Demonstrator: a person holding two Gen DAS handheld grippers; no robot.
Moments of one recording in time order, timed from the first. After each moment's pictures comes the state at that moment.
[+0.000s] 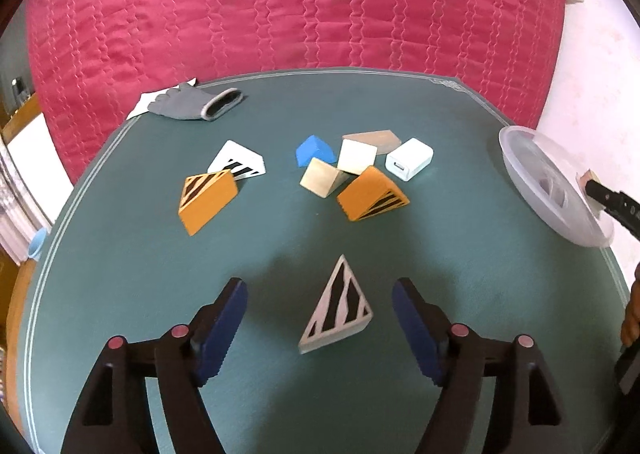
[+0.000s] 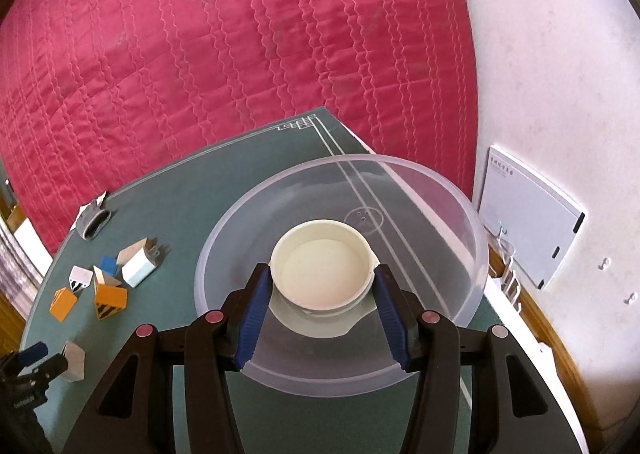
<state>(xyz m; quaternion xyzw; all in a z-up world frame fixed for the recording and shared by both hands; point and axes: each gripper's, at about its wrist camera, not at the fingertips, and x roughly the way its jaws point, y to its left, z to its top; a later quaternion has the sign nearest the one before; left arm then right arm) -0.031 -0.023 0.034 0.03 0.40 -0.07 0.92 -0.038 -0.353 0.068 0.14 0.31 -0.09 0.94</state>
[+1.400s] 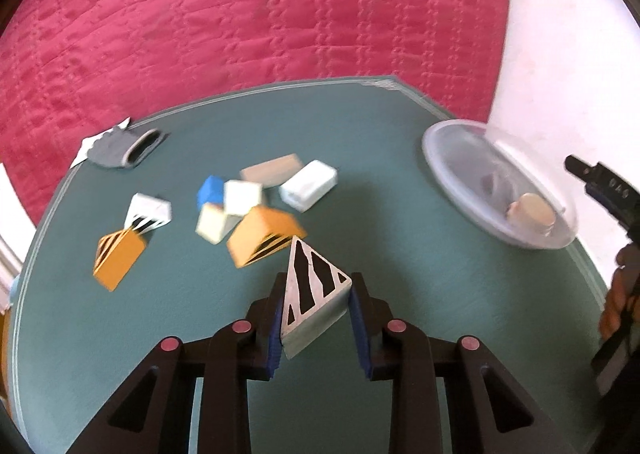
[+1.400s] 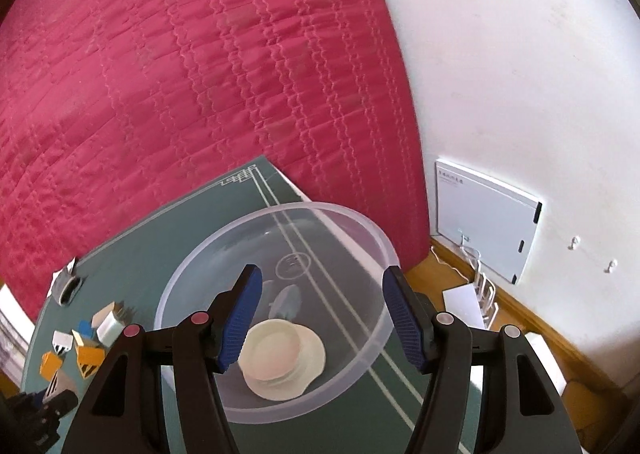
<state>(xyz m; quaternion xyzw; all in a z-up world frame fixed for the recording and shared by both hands) -0.017 -0.101 0.049 0.06 0.38 -0.16 0.91 -0.059 -0.396 0.081 0.19 0.24 -0.19 0.93</state>
